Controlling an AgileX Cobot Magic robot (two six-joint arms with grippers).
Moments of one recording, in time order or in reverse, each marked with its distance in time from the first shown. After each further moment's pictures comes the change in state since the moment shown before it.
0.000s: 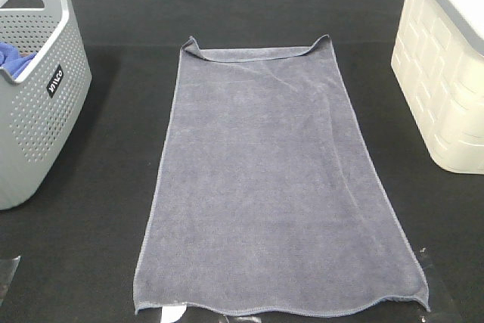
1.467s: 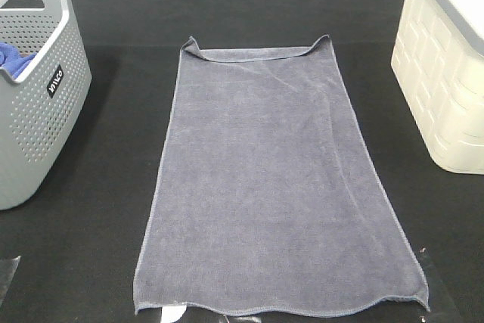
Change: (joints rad) left arm 0.002 -0.144 0.121 -0.159 -0.170 0.274; right arm 0.000 -0.346 0.048 0.009 -0.114 -0.097
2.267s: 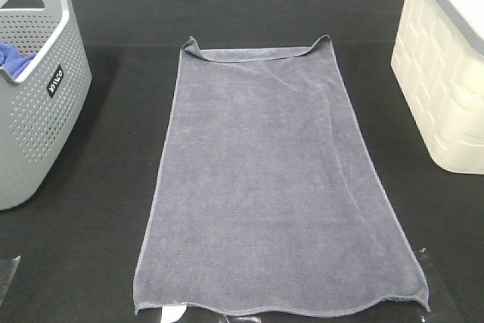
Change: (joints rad) left arm 0.258 -0.214 0.000 0.000 -0.002 0.000; right arm -0.162 -0.188 0.000 0.001 -0.003 0.000
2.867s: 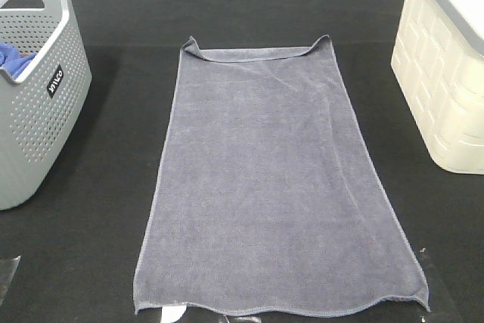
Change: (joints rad) left arm 0.000 0.000 0.000 0.000 0.000 0.000; right arm 0.000 0.000 0.000 0.000 0.000 0.000
